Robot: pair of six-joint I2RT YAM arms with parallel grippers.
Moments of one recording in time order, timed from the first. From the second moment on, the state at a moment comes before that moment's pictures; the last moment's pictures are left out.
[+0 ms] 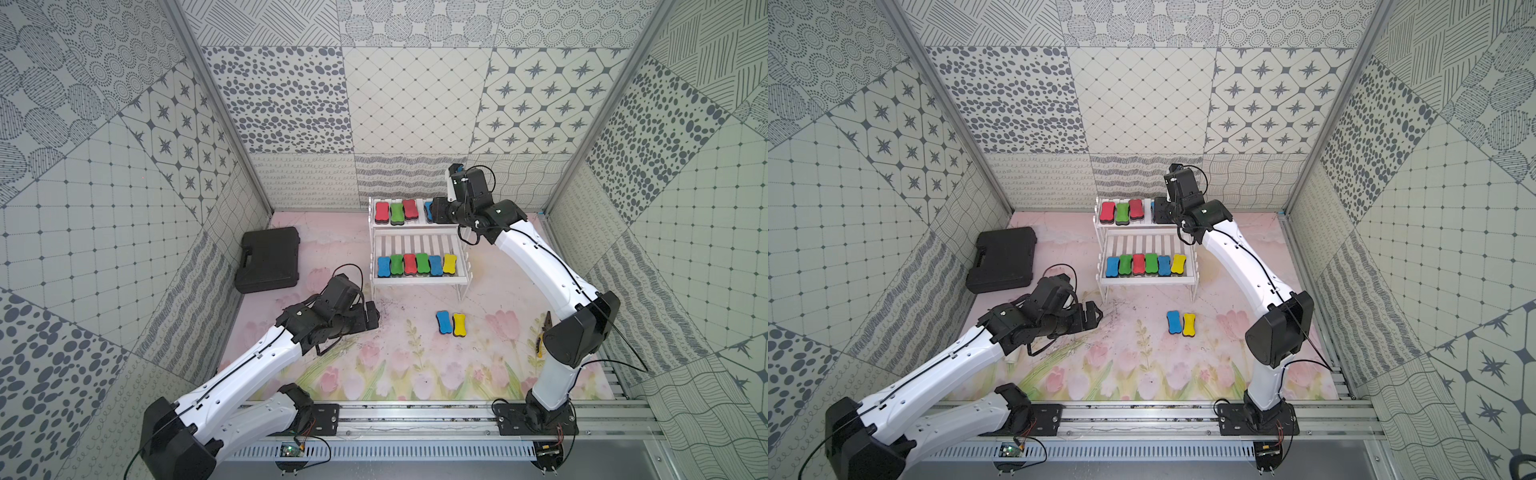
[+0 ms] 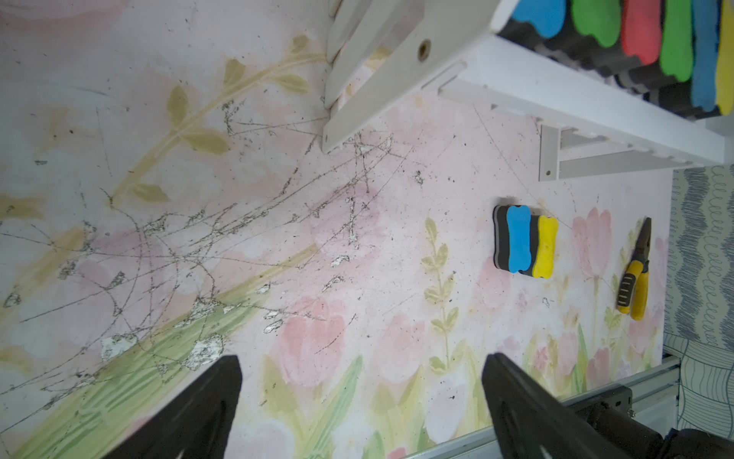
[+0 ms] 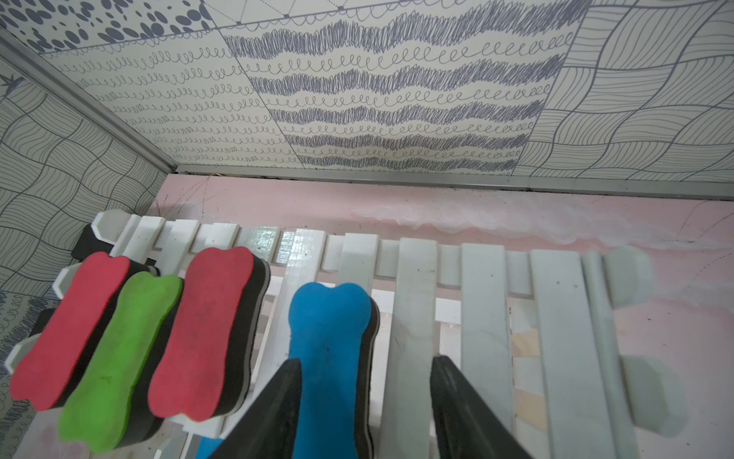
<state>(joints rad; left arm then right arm) -0.59 1.02 0.84 -0.79 0.00 -0.76 0.54 1.80 1.95 -0.75 0.15 0.34</state>
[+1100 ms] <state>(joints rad) -0.59 1.06 0.84 -0.79 0.00 -0.76 0.57 1.75 1.89 -0.74 0.16 0.35</state>
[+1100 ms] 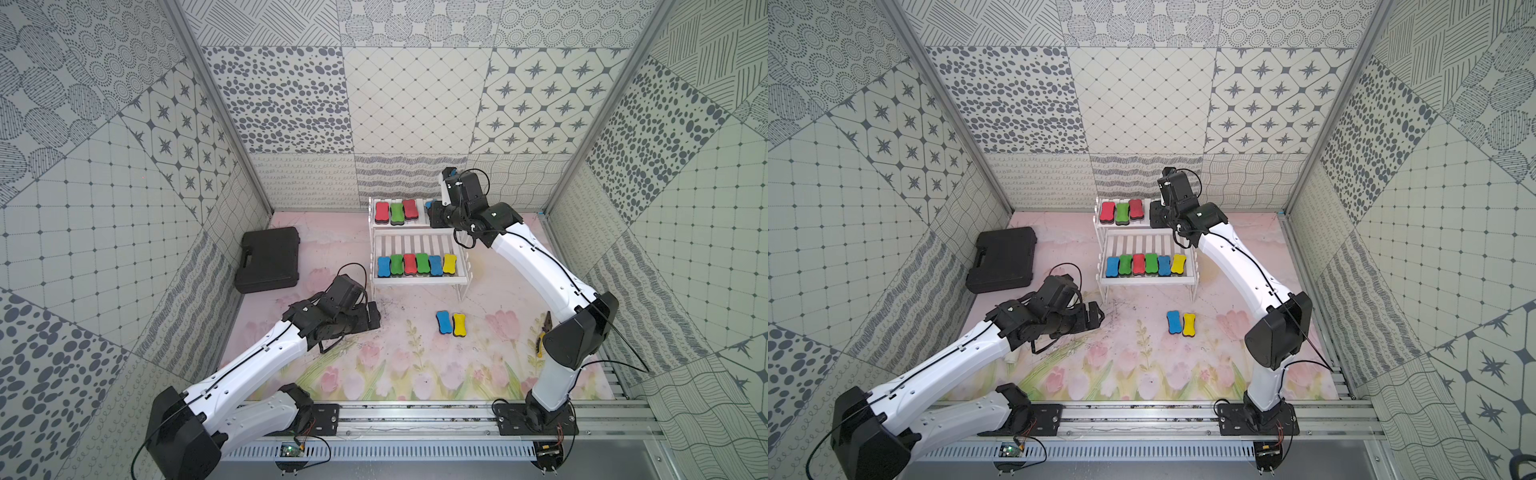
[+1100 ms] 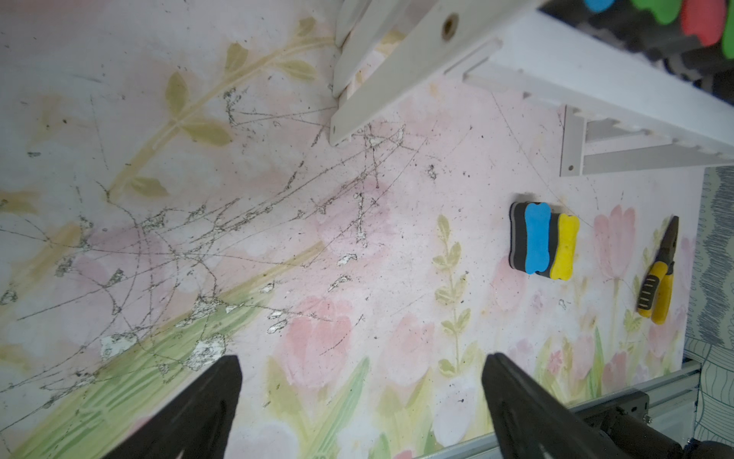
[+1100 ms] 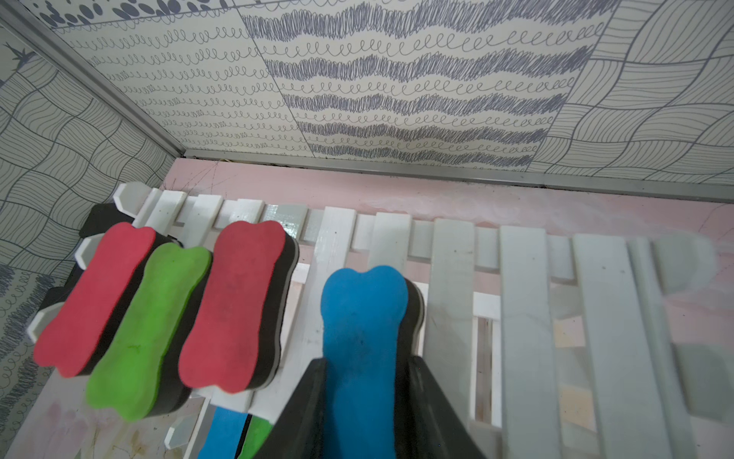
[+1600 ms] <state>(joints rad) -0.59 1.01 0.84 -0.79 0.00 -0.76 0.72 1.12 1.12 -0.48 0.16 0.58</state>
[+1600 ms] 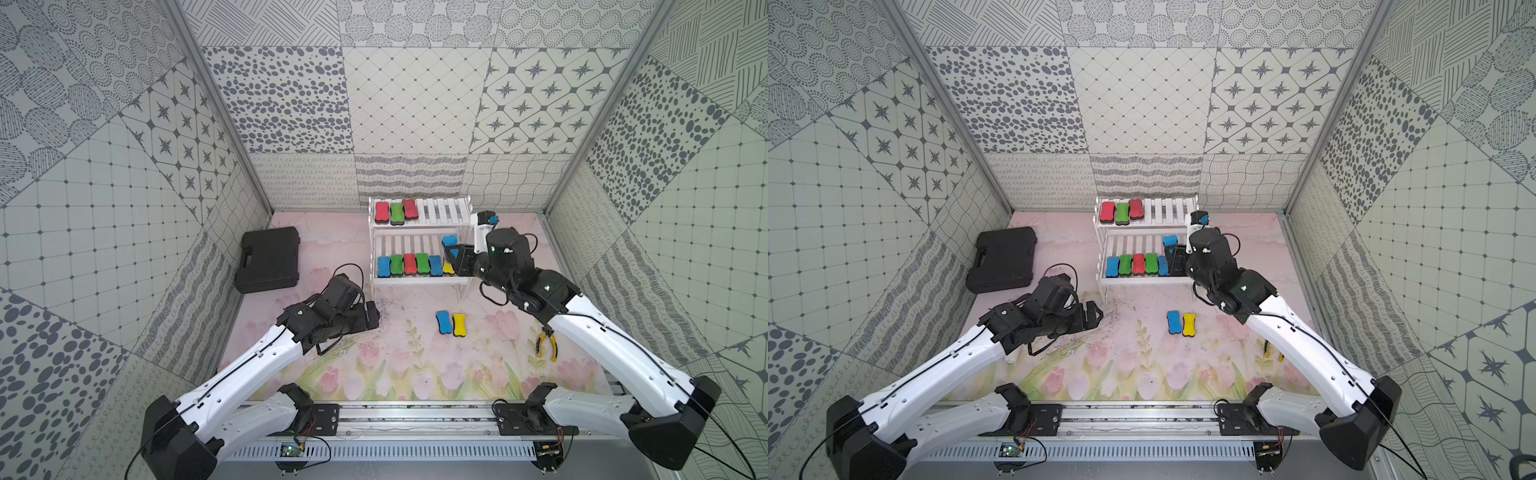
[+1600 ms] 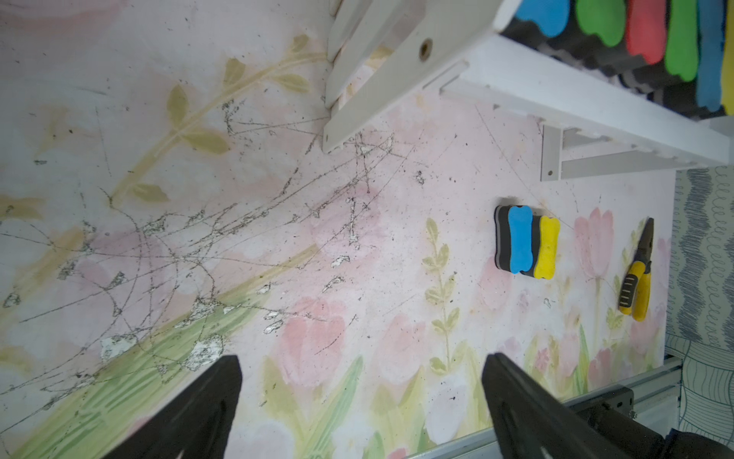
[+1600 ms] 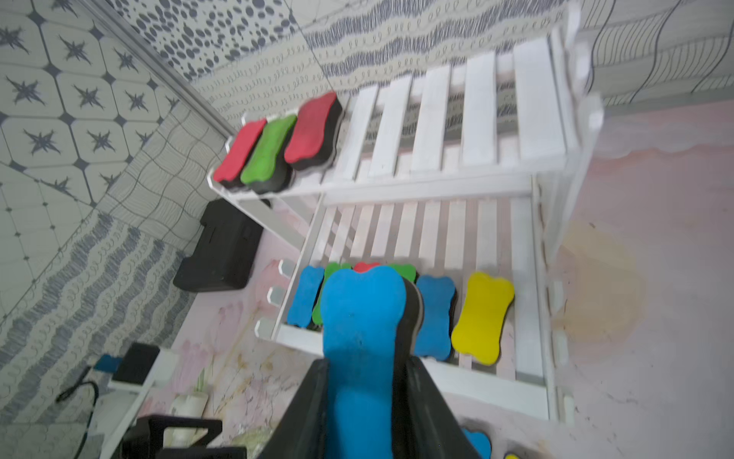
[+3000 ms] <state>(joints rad) -0.59 0.99 0.79 -0.79 -0.02 -0.76 0.97 1.51 0.61 0.00 0.31 0.89</state>
